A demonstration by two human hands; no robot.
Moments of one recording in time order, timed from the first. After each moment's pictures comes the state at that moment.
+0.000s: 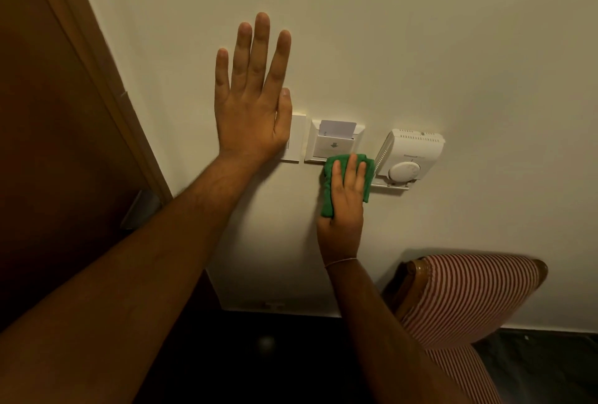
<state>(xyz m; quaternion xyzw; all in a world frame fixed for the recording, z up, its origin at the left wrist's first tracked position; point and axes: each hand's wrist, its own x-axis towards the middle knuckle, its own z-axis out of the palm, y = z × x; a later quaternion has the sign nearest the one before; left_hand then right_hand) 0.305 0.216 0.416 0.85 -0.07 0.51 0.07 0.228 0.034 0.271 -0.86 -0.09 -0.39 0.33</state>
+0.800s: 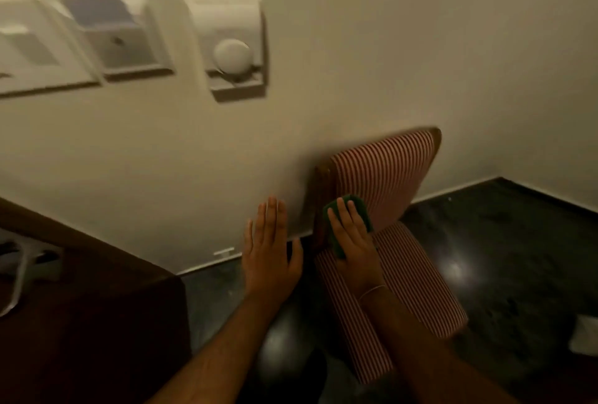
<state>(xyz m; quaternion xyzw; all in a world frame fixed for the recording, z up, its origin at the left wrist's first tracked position) 0.055 -0.012 0.125 0.96 -0.18 0.09 0.20 0.004 -0.208 0.124 -0.97 -0.01 -0.16 0.21</state>
